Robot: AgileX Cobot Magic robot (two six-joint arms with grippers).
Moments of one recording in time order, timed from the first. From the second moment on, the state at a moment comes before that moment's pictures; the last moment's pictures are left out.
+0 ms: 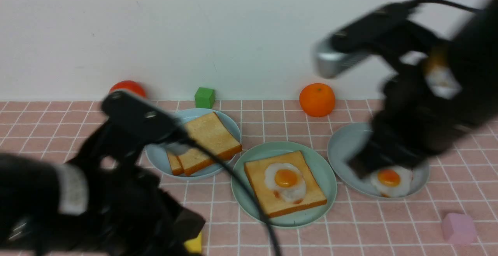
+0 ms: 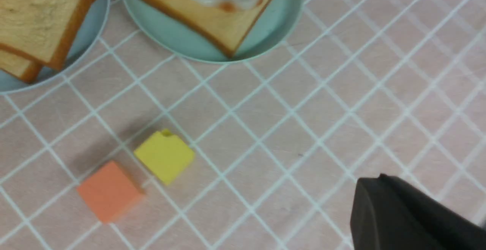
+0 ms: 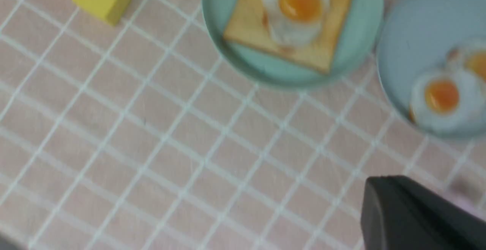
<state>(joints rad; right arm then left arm) 0.77 1.27 -1.32 -0.14 1.24 0.12 -0.73 1.11 -0.91 -0.14 0.69 -0.06</state>
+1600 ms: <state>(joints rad) 0.77 0.65 -0.95 0.04 1.18 0.23 -0.46 2.00 -1.32 0.12 0.30 0.34</state>
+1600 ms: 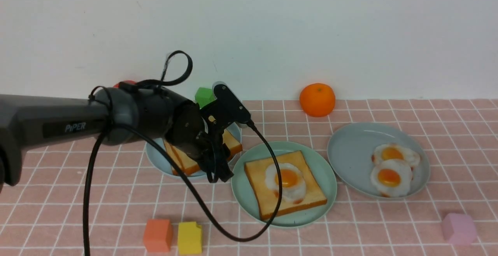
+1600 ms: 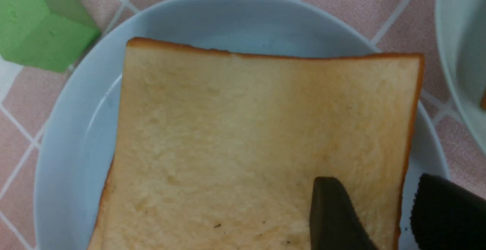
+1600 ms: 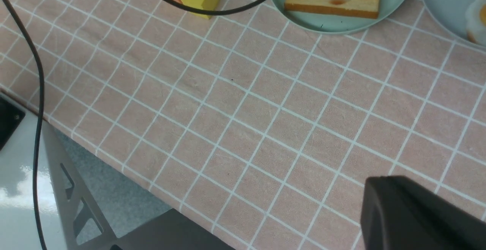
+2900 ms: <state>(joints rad) 0.77 0.65 -0.95 -0.20 1.26 0.30 -0.69 1.74 -1.32 0.03 0.44 0.47</state>
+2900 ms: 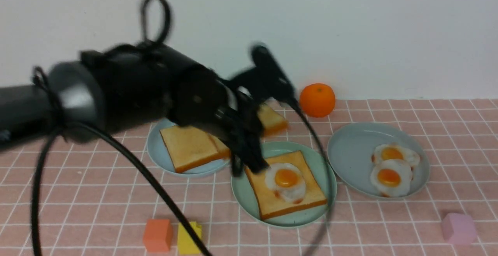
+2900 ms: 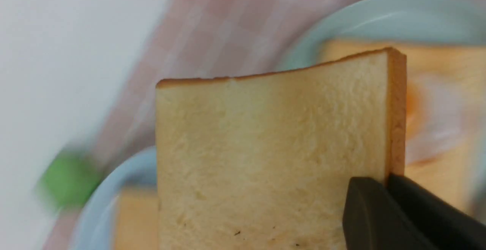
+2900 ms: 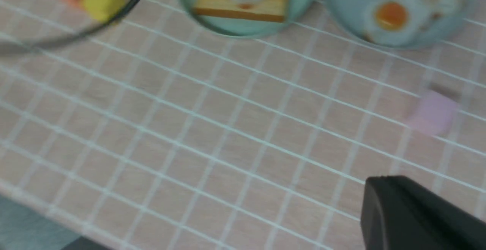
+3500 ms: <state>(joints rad) 0.77 0.56 -0.95 -0.22 1.26 0.33 -0.80 1.89 -1.32 -0.04 0.44 0.54</state>
